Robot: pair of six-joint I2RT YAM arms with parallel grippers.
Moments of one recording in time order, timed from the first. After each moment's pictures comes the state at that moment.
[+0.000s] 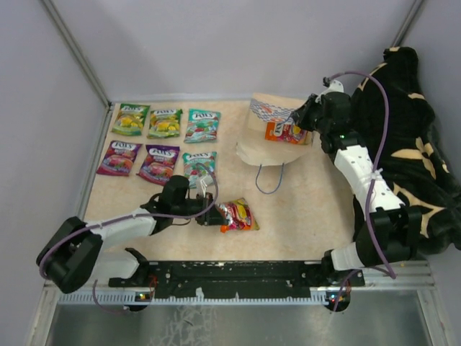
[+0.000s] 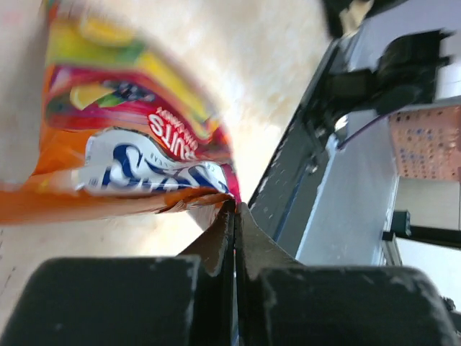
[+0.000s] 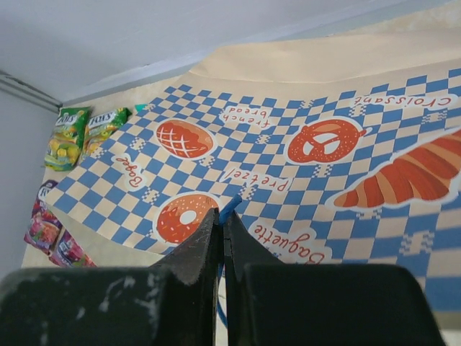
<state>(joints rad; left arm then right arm) -0.67 1.20 0.41 0.34 0.66 -0.65 0.15 1.40 1.23 -0.15 -0.15 0.49</state>
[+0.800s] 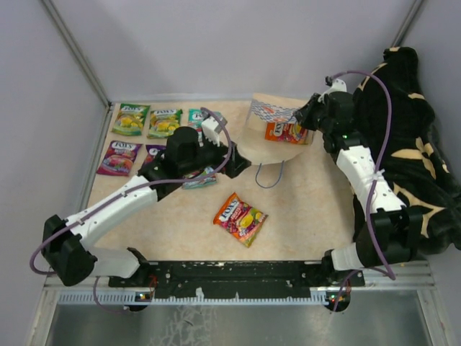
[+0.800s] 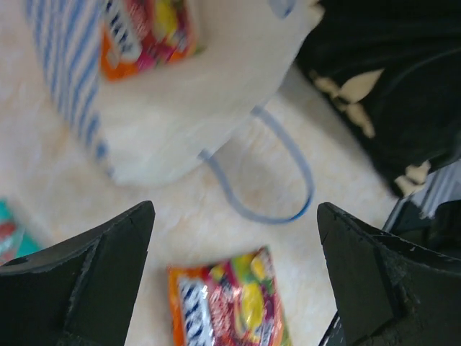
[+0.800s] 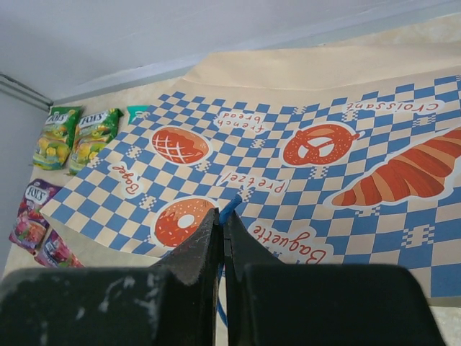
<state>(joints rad) -0.71 1.29 1.05 -0.10 0.20 -0.29 0.13 1.40 1.23 -0.14 -0.18 0.43</state>
